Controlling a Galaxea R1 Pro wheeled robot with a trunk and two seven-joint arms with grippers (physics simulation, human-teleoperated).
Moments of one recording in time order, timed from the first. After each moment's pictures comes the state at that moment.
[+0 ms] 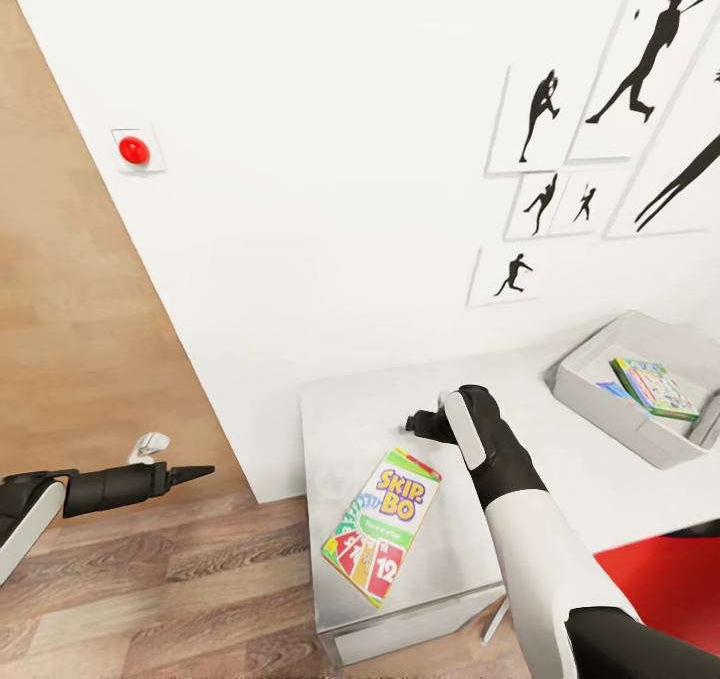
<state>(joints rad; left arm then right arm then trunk) -0.52 0.56 -0.07 -1.08 0.58 0.80 -0.90 -0.87 0.17 -0.05 -0.92 -0.34 1.03 -0.38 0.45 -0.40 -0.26</state>
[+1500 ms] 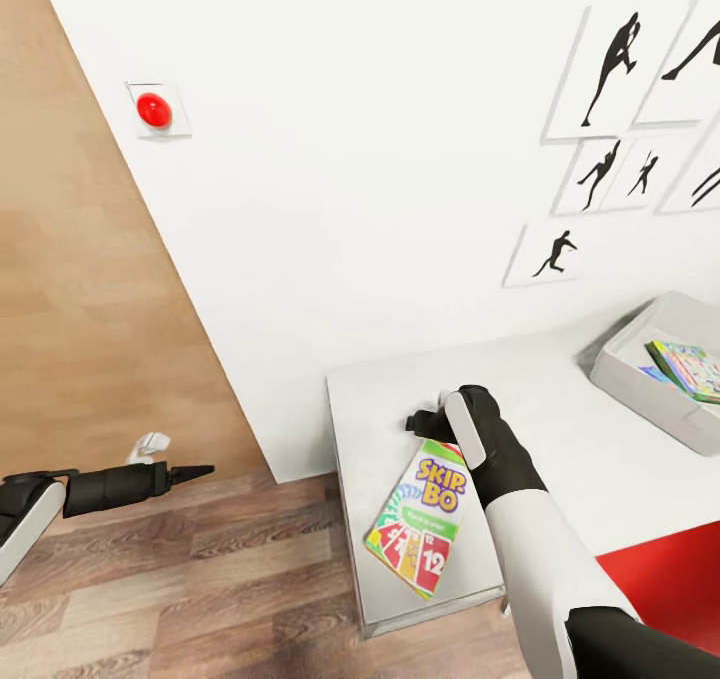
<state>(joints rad) -0.52 0.56 -0.07 -1.08 0.58 0.80 -0.87 -0.87 0.17 -0.05 -0.92 -0.34 1.03 -0.38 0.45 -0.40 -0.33</state>
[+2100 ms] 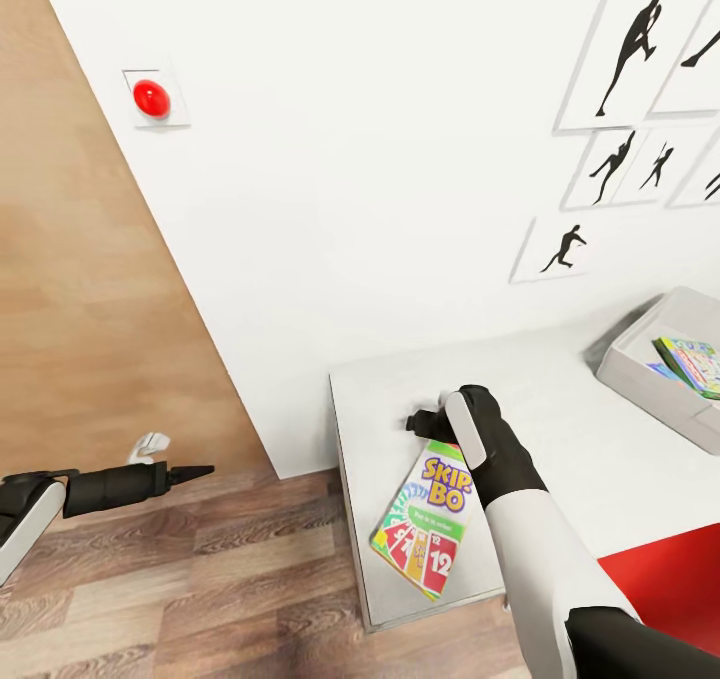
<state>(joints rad) -0.52 0.56 -0.07 -1.08 0.58 0.80 -0.87 -0.87 0.17 -0.05 -0.92 -0.34 1.03 -0.38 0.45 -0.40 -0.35</state>
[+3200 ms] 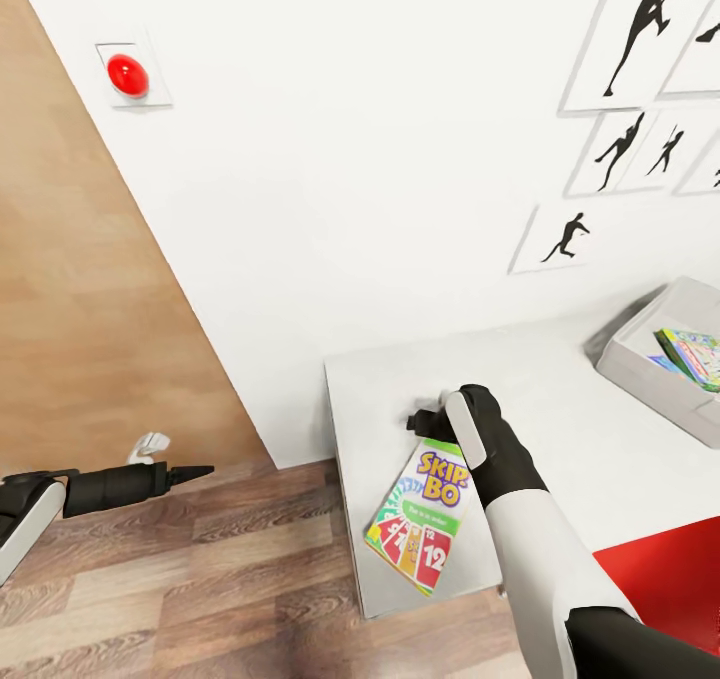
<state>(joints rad) -0.52 0.56 -0.07 -1.08 0.58 0.80 -0.87 -0.87 0.17 -0.05 -0.93 -0.34 1.03 -0.37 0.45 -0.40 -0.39</state>
